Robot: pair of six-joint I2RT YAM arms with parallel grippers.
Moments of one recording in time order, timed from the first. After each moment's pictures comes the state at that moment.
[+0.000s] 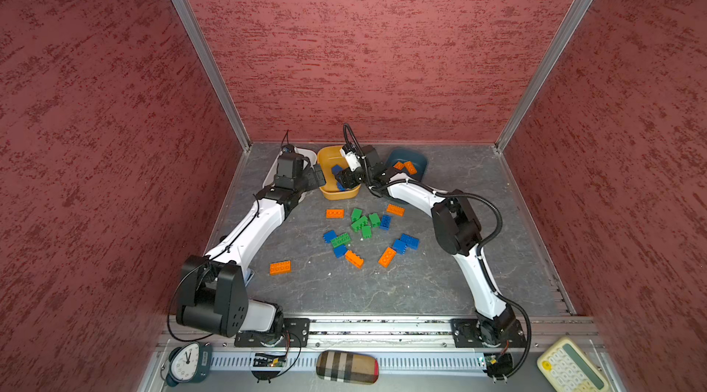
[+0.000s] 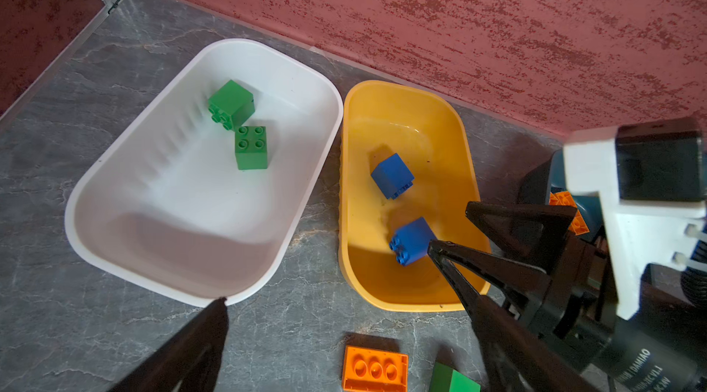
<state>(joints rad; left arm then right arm) -0.21 1.40 1.06 -0.28 -0.12 -0.43 0.64 2.34 1.93 -0.17 -0.19 0.12</state>
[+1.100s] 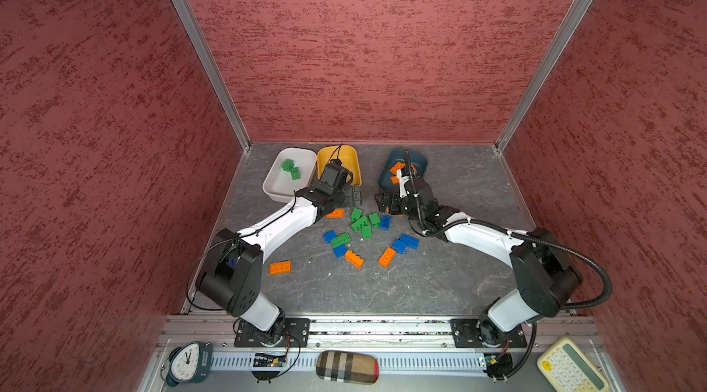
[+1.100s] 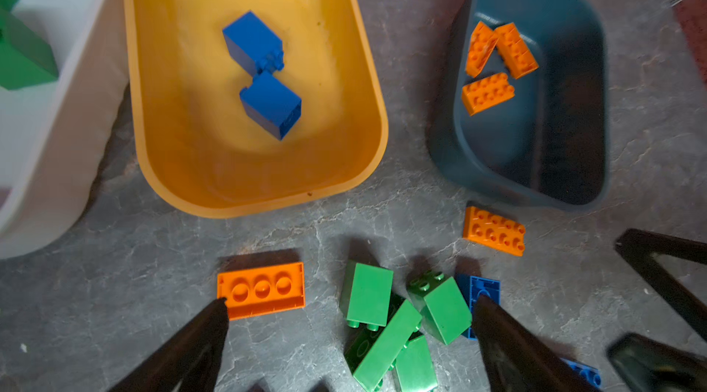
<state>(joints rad) -0.50 1.58 1.12 -0.39 -0.10 -0.46 0.61 1.57 0.92 0.11 0.01 0.56</state>
